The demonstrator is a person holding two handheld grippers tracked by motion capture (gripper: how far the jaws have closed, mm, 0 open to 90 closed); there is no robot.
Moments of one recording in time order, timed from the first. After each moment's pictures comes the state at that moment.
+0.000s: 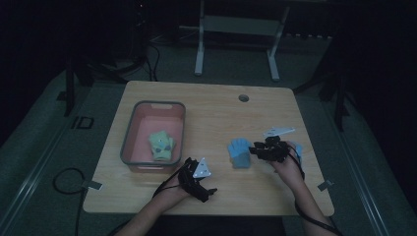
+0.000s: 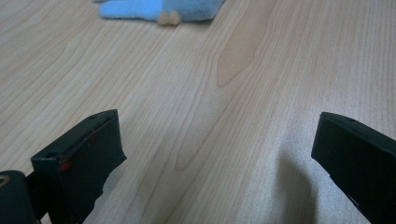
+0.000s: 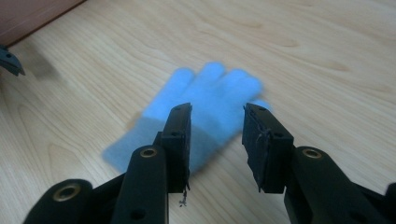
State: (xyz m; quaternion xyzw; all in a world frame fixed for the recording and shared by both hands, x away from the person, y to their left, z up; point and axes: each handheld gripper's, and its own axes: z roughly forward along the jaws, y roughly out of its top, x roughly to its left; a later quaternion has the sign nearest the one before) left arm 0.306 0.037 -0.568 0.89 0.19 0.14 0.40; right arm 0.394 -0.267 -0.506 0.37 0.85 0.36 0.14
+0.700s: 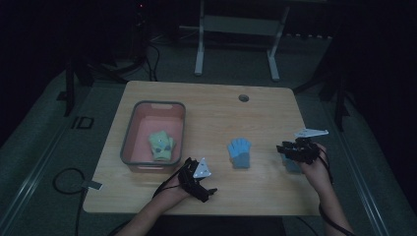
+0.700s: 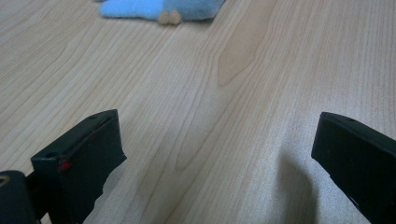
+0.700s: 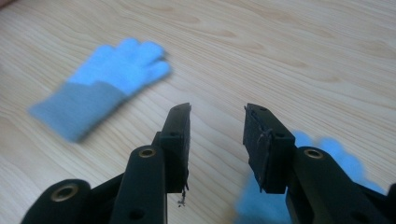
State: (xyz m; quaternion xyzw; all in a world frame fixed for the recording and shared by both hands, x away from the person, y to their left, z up) left arm 0.306 0.036 -0.568 0.89 0.19 0.14 0.39; right arm 0.386 -0.353 -0.494 0.42 0.82 0.35 0.18
